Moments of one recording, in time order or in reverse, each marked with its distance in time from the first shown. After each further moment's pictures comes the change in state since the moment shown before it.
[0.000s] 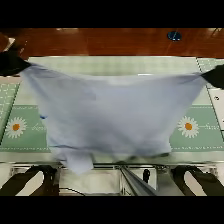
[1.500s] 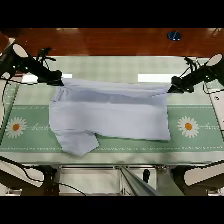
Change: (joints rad) left arm -0.050 -0.719 0.290 0.113 -0.145 0.112; right arm -0.049 -0.849 0.279 0.042 0.150 -0.095
